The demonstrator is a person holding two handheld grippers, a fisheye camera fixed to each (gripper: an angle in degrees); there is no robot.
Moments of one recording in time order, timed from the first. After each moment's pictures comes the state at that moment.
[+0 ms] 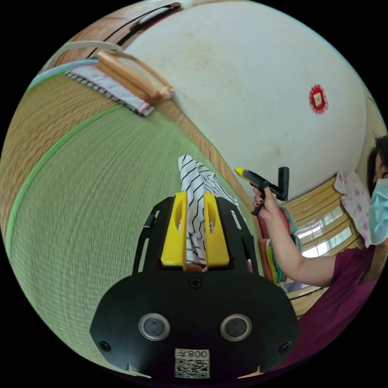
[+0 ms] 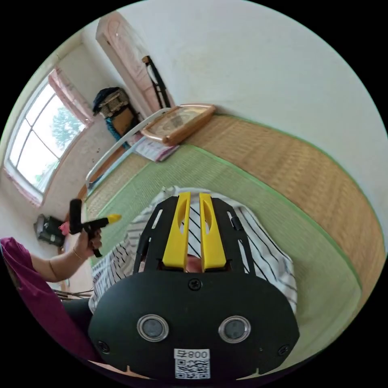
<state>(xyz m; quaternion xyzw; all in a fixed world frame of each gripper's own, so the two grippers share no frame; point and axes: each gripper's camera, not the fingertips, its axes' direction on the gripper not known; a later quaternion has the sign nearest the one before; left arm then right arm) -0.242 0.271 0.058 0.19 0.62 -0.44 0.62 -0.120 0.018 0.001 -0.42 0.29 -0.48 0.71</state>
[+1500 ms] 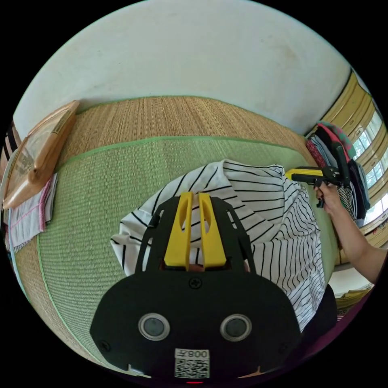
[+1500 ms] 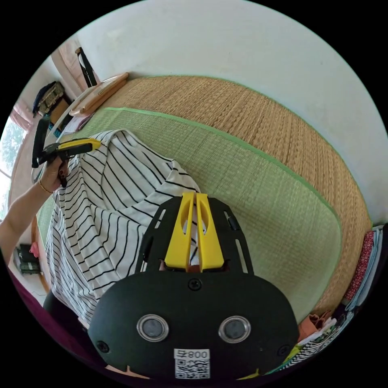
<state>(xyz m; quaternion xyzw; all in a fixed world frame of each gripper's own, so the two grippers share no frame) -0.066 -0.161 -0.023 0.13 0.51 -0.20 0.83 0.074 -0.035 -0.104 -0.40 0.43 -0.45 0.67</state>
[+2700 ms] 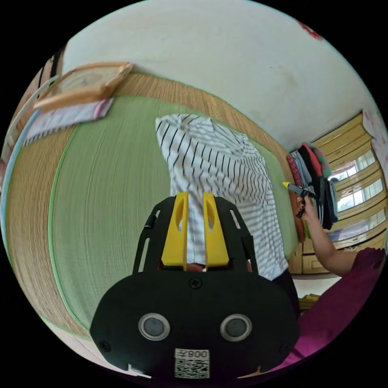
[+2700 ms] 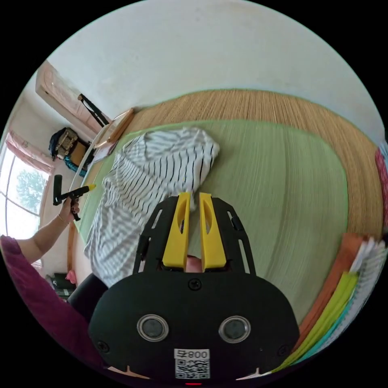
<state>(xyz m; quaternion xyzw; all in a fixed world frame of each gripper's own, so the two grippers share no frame) -0.186 0.020 -0.170 0.05 0.59 -0.28 0.75 0.148 0.038 -0.351 -0.37 0.38 -0.32 0.79</state>
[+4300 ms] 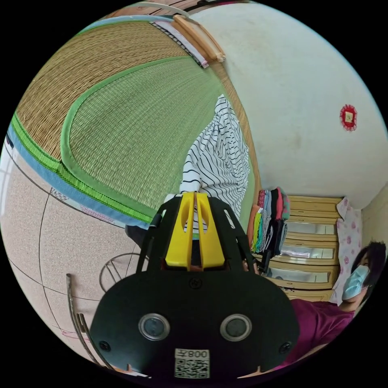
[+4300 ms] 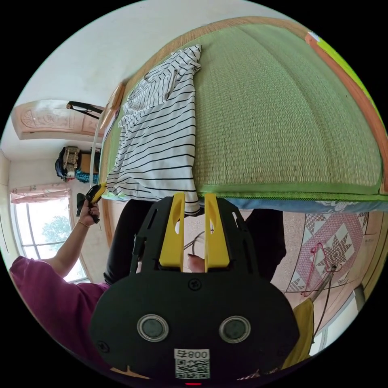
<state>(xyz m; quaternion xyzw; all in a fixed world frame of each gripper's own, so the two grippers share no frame) -0.433 0.283 -0.337 -0.03 0.69 -0.47 0.55 0.137 0.299 -0.540 -0.39 0.40 -0.14 0.82</state>
